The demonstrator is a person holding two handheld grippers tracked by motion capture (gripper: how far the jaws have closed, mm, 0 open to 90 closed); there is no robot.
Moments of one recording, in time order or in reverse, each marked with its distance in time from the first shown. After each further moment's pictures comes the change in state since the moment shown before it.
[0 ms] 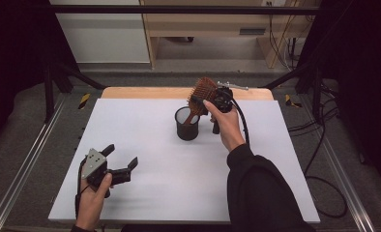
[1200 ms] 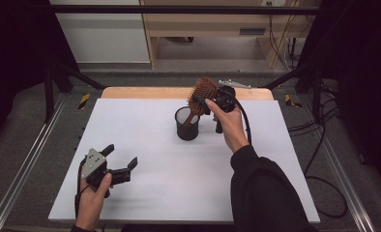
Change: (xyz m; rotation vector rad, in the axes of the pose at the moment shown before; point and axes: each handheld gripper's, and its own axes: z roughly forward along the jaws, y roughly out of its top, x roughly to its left) left arm 0.000 0.000 0.000 0.000 0.003 0.000; right arm 0.011 0.008 -0.018 -0.033 -0.012 -0.083
